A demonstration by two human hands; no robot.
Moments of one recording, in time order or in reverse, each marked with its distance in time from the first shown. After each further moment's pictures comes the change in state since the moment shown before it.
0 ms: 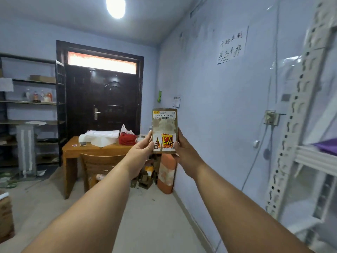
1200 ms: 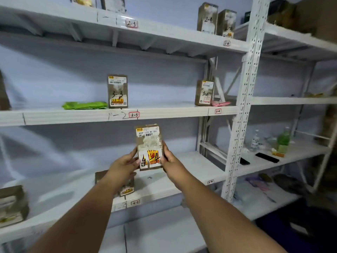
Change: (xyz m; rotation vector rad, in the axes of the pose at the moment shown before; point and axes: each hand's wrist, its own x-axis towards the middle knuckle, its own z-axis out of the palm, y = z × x) left_hand -0.630 0.051 0.468 -0.180 -1.467 -0.096; right_hand -0.884 -0.239 -0.072 -0.455 1.465 0.404
